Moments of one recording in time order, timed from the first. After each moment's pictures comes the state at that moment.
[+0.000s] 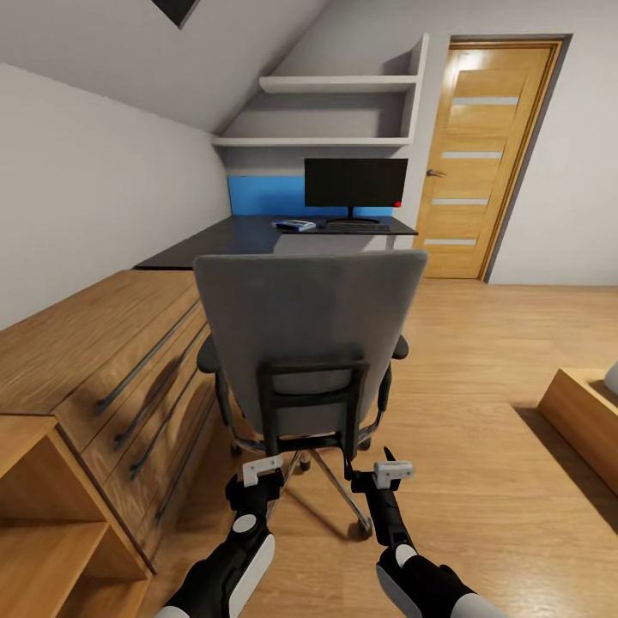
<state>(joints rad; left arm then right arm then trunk) -0.46 -0.17 -0.37 -0.72 0.32 -0.06 0.51 -0.55 0.02 0.75 -0.44 -0.48 -0.75 -0.29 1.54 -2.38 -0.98</state>
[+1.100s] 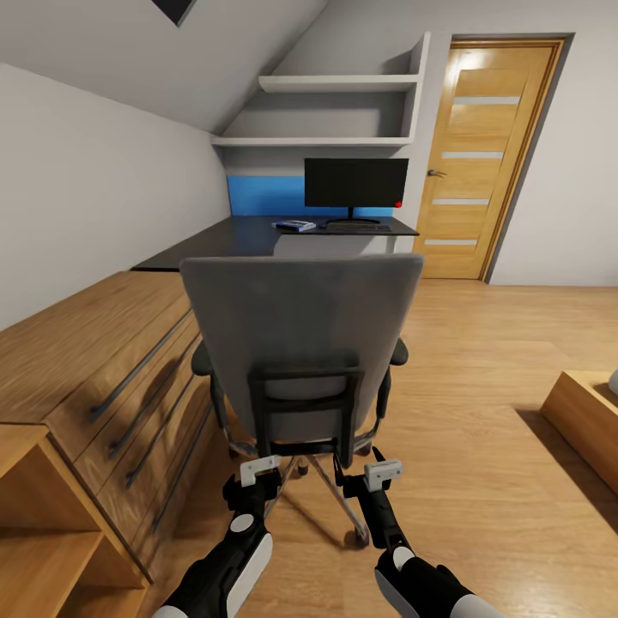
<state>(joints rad) -0.46 -0.17 -0.36 -0.73 0.32 -0.06 0.51 -0.55 0.03 0.78 -0.44 -0.44 -0.75 -0.23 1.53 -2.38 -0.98</state>
